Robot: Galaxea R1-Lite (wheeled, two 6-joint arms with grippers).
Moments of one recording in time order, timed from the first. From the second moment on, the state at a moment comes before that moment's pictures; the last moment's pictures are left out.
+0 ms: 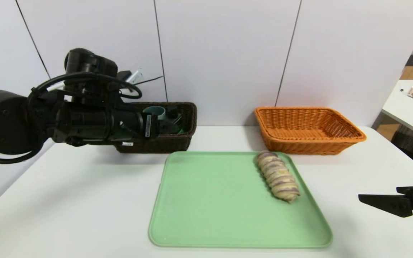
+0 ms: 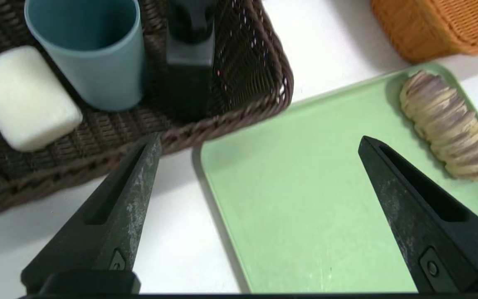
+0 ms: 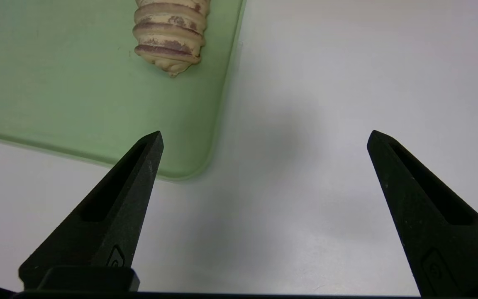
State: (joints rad) left arm -0.43 1.67 -1.20 -0.01 -0.09 -0.16; right arm 0.09 1.15 -0.75 0.33 0.14 -0.01
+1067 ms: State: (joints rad) left arm -0.59 1.60 -0.99 -0.01 0.00 -0.19; right arm 0.41 1.69 -1.12 0.34 0.01 0.17
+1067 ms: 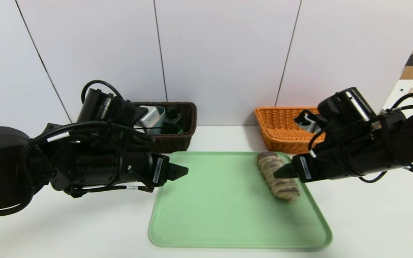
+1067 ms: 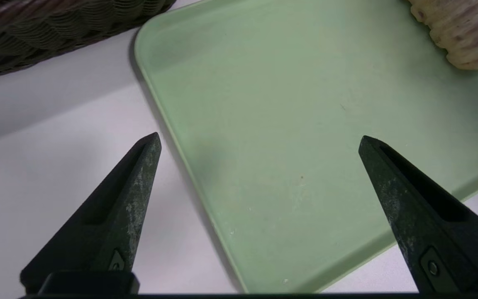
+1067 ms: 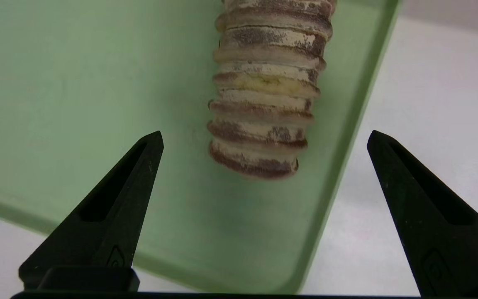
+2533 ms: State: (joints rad) left arm -0.59 1.60 -0.96 -0.02 0.00 -0.19; right arm 0.48 1.92 -1.20 0.31 -0.13 0.21
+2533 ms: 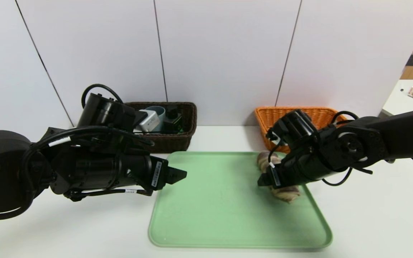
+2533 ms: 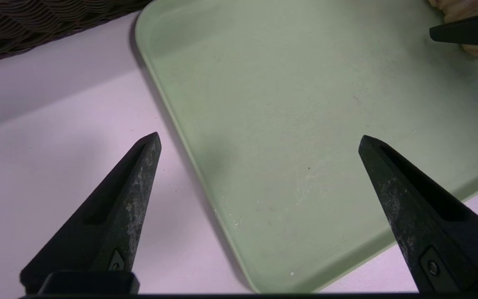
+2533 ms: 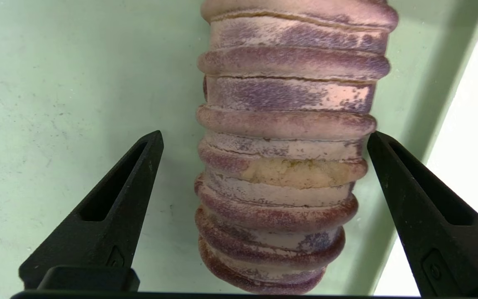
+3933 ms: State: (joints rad) left arm -0.59 1.56 -0.96 -0.02 0.00 -0.19; right arm 0.38 1.65 -1.29 0.33 -0.15 0.05
